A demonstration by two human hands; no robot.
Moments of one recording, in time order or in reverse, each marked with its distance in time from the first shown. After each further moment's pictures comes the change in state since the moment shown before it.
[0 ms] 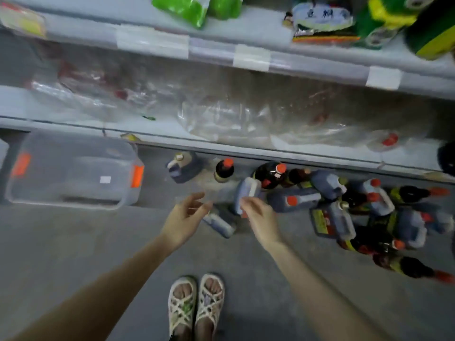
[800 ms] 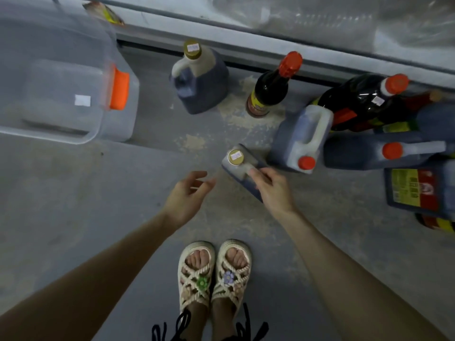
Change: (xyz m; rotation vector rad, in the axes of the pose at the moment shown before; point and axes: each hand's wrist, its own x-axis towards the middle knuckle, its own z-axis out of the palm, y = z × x) left_hand 0.118 -0.262 0.050 -0.015 -0.028 -0.302; right_hand 0.141 0.254 0.129 -0.248 -0.018 0.080
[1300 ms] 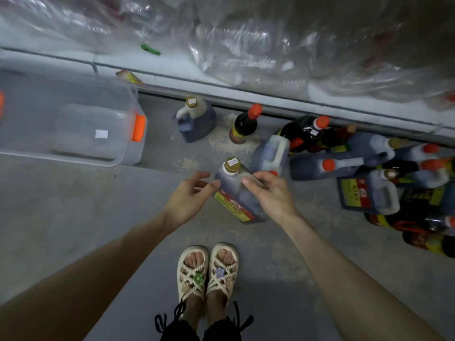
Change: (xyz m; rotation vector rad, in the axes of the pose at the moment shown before) left_hand -0.091 0.074 -0.025 0.003 -0.072 0.125; right_hand -0.097 -0.095 -0.078 0.082 -0.078 -0.055
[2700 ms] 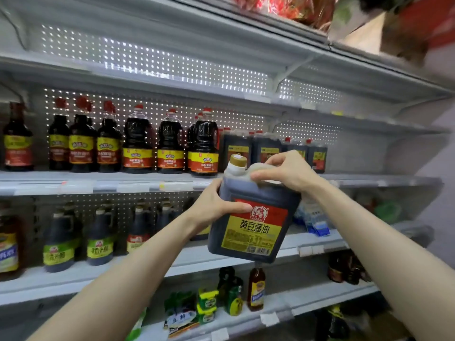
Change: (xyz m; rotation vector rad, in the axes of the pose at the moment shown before) left_hand -0.602 0.692 0.012 0.106 -0.347 1.351; right_hand -0.628 -0.566 -0.522 -0.306 0.793 -0.972
